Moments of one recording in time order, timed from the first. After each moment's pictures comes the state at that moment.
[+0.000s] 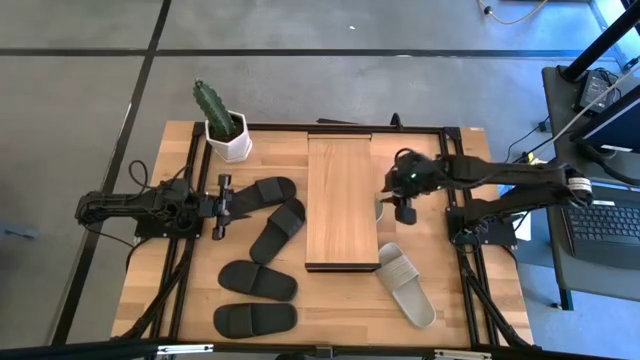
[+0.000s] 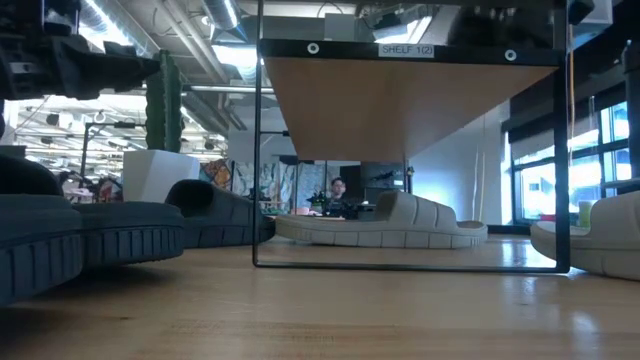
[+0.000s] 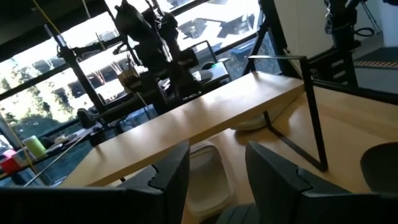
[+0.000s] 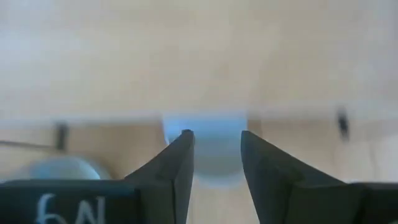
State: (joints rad) left arm 0.04 0.00 0.01 0.04 0.13 0.41; right arm -0.19 1.07 0.84 -0.62 -0.10 -0.13
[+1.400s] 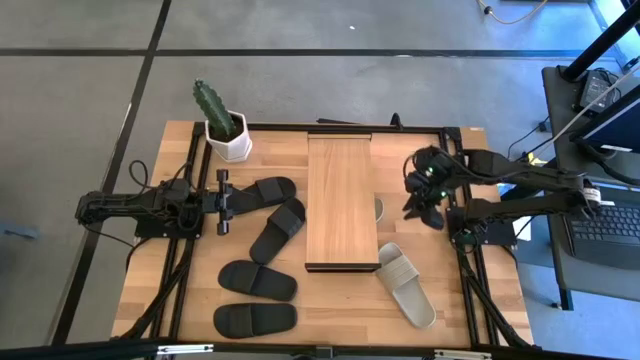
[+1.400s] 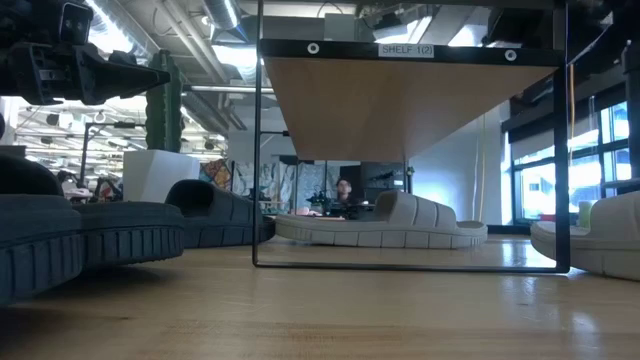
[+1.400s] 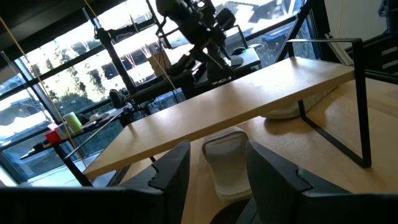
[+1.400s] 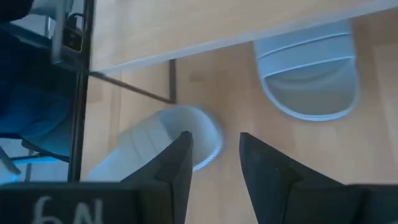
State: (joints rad) left arm 0.04 0.00 0.01 0.03 -0.02 0.40; right arm -0.21 0.93 0.86 -0.94 -0.44 0.06
